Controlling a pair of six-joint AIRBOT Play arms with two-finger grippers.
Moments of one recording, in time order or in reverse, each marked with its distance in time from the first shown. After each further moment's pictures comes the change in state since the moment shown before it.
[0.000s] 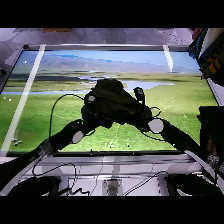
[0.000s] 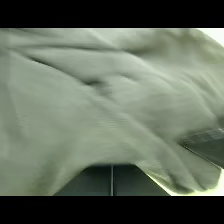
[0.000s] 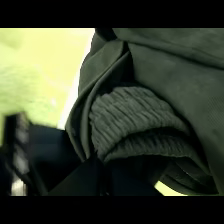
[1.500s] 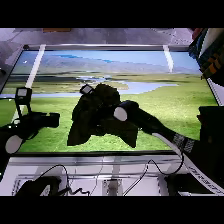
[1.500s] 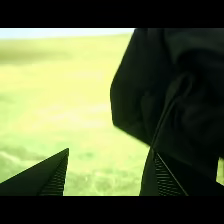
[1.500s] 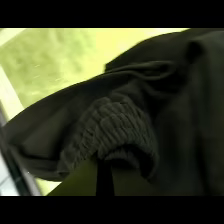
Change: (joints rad) left arm 0.522 0.577 -0.048 0.285 -0.741 0.025; right arm 0.159 -0.358 0.596 -0.419 0.378 -0.080
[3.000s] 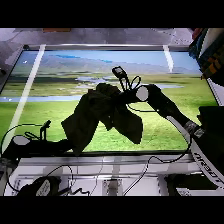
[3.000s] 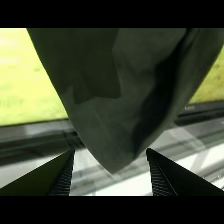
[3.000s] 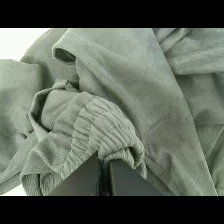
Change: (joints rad) left arm 0.446 -0.290 -0.330 -0.721 -0.330 0.495; right arm -0.244 -0.001 0.005 0.013 0.088 0.059
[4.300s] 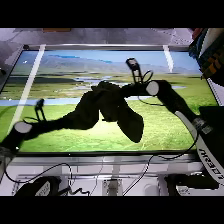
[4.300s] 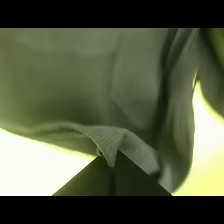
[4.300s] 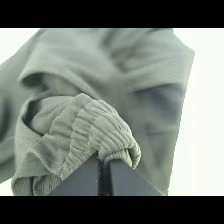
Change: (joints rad) left arm -0.158 -0.059 0.252 -0.052 0.431 -0.065; right arm -0.150 0.021 0.001 -0.066 -0.073 0.046
